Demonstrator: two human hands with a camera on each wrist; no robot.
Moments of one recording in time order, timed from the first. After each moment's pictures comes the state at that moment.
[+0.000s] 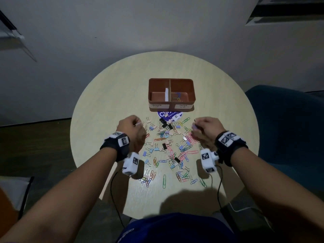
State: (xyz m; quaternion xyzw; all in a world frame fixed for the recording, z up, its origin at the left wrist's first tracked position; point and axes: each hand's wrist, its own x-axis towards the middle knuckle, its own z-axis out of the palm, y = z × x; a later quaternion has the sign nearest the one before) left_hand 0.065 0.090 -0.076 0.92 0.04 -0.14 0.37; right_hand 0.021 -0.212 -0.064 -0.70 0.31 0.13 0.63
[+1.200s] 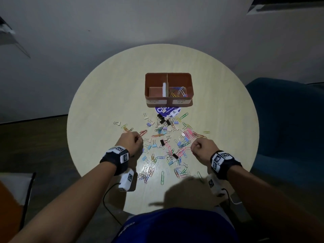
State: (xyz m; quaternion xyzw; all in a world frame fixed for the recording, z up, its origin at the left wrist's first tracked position) left_hand 0.027 0.092 -0.120 0.94 -0.01 -0.22 0.26; right_hand -0.040 -0.219 -0.129 -0.91 0.13 0.21 0.33
